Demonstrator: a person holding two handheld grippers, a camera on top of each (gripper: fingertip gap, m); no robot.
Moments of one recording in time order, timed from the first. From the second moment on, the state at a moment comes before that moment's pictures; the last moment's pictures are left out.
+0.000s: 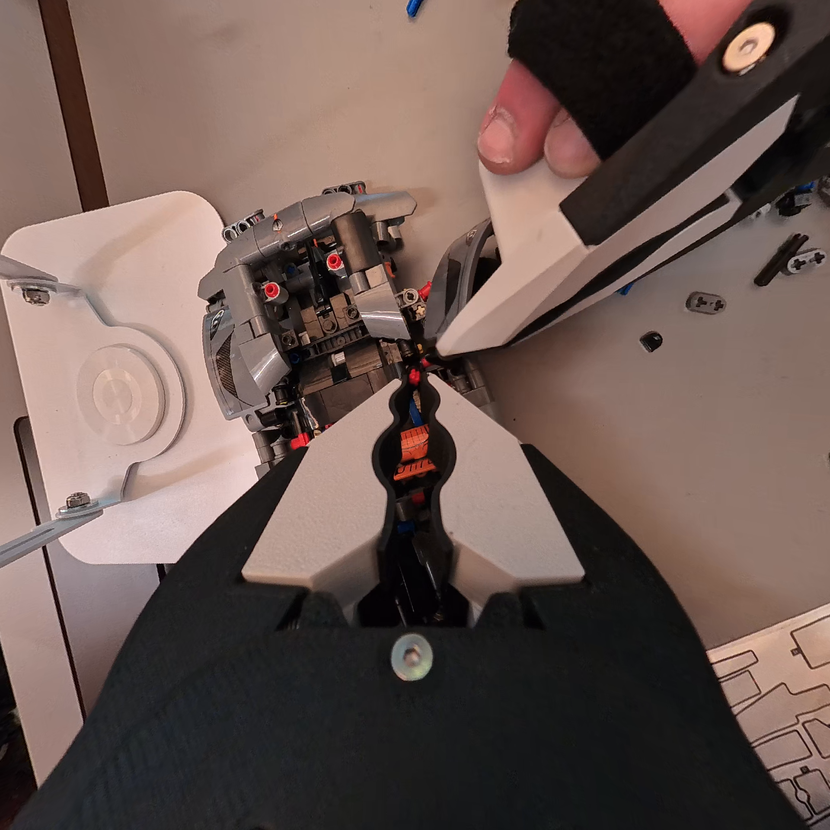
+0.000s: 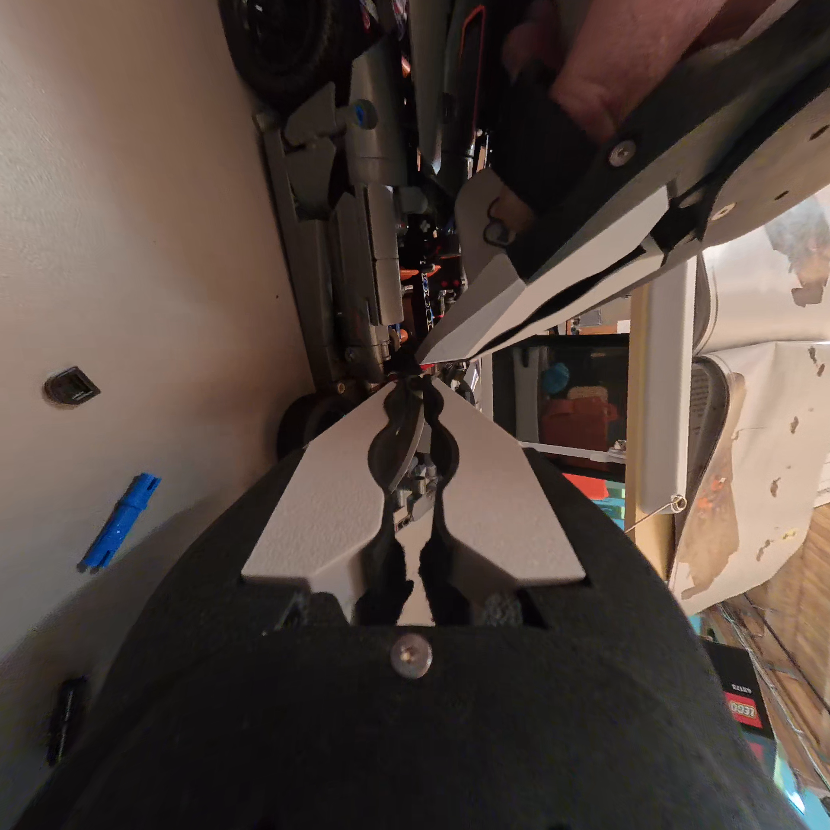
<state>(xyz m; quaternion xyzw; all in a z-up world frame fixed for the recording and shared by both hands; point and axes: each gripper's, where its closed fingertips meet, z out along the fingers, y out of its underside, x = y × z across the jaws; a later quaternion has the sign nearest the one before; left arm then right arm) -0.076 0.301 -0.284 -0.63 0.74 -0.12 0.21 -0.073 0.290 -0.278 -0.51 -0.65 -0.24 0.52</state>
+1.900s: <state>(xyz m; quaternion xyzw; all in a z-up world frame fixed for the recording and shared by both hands) -0.075 0.301 -0.284 -0.63 0.74 -0.13 0.21 -0.064 0.296 -0.268 -0.36 -0.66 -0.35 0.55</state>
